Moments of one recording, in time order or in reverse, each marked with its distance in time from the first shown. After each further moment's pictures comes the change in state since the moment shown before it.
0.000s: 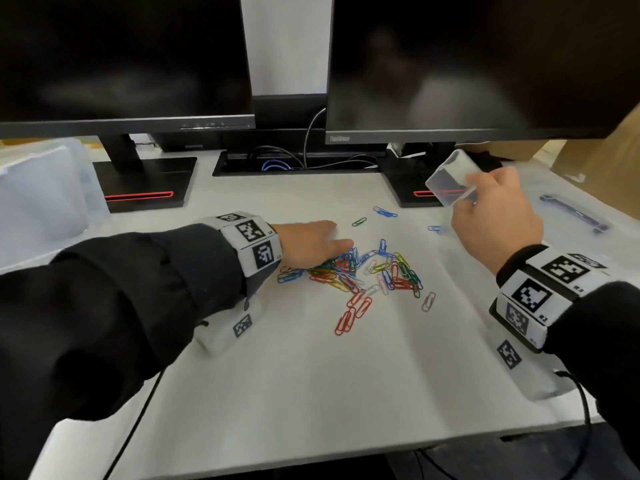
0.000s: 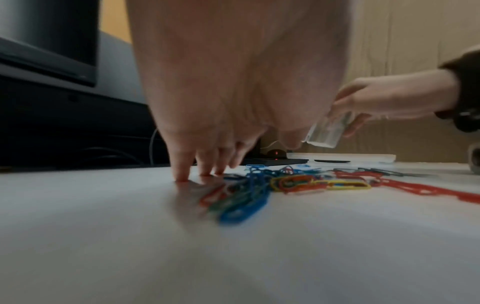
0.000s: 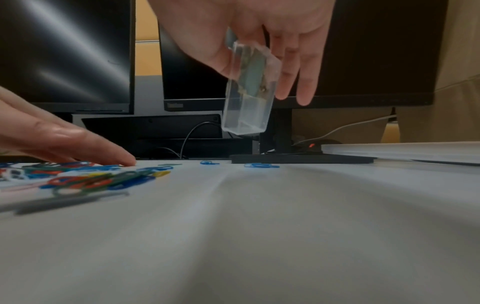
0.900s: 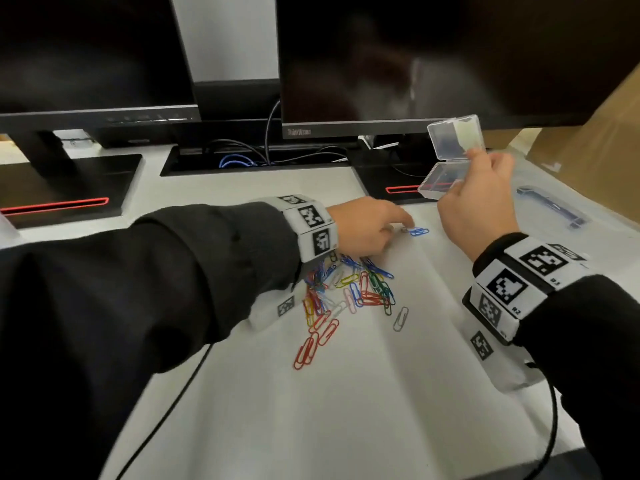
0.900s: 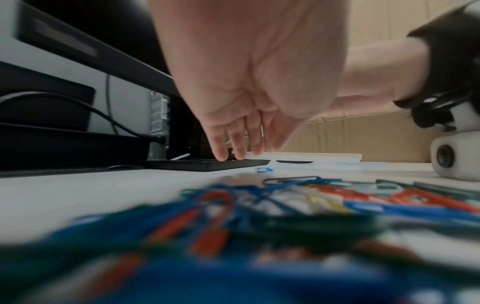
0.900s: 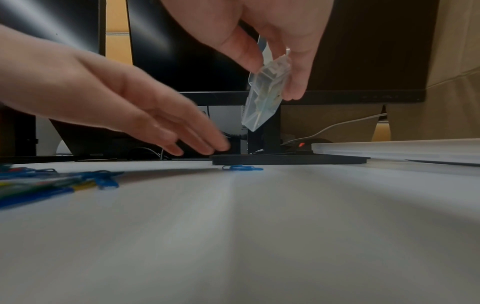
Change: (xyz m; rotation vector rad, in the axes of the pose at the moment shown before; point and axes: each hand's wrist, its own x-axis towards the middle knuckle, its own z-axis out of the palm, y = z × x) left_hand 0.087 0.074 -0.008 0.015 0.167 0.459; right_hand 0.035 0.012 0.010 0.199 0.028 0.101
